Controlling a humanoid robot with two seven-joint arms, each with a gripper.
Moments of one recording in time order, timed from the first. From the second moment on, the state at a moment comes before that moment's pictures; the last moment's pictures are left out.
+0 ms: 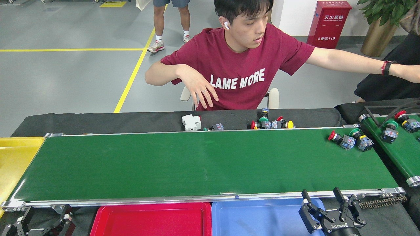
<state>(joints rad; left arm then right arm) 0.31 0.22 0.39 -1.64 -1.30 -0.31 0.06 0.23 -0.05 -0.11 -1.73 1.28 -0.19 0.00</state>
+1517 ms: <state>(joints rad) 0.30 0.21 0.40 -1.63 -1.30 -0.31 0.08 -0.47 -0.07 0.06 -0.96 1.31 0.15 0.06</state>
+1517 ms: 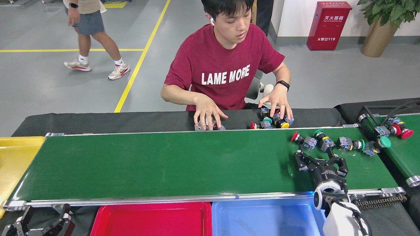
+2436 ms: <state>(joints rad) 0.27 0.21 0.39 -1.62 -1.30 -0.31 0.08 -0.62 -0.02 0.25 -0.72 1.25 0.05 0.07</state>
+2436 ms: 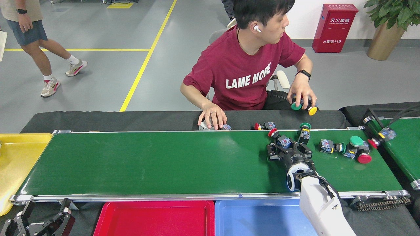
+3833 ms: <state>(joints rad) 0.27 0.21 0.39 -1.62 -1.30 -0.31 0.08 -0.08 -0.05 0.48 -1.52 1.23 -0.69 0.25</state>
